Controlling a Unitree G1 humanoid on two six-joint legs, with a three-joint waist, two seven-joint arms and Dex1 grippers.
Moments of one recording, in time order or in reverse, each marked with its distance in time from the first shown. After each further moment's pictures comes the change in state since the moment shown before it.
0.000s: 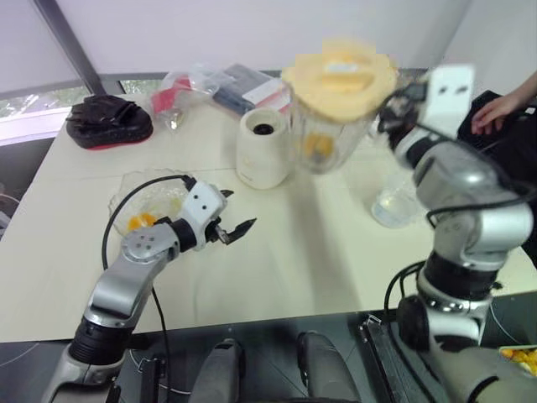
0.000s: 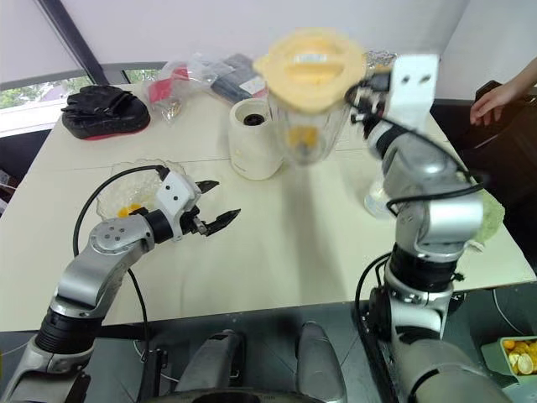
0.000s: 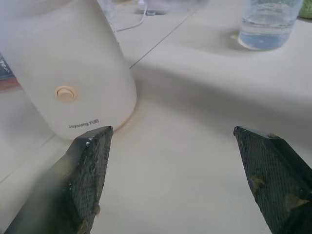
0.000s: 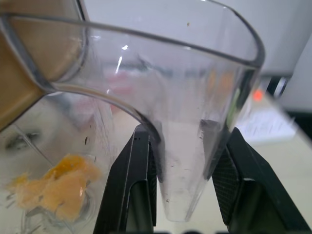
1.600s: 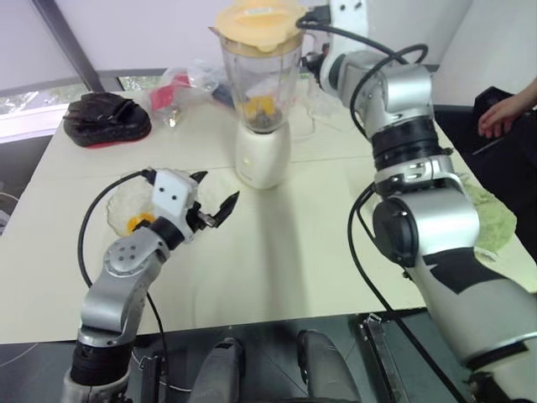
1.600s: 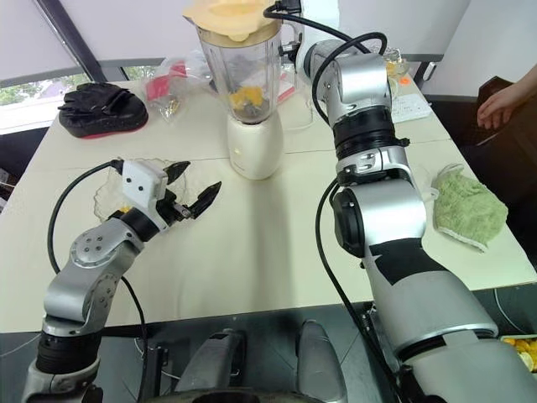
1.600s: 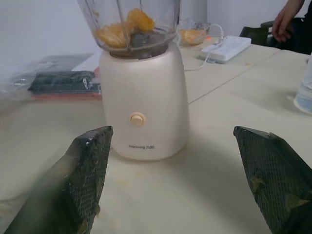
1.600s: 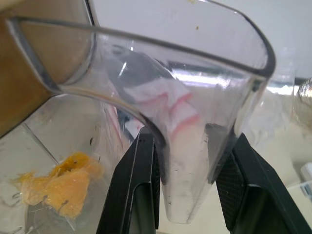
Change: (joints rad) left arm 0.074 -0.104 0.150 -0.123 -0.069 -0.009 0.187; right arm -0.583 0.136 0.130 1.177 -0.090 -0.465 0.015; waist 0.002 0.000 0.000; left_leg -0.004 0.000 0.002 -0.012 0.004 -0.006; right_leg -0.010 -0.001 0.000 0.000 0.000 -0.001
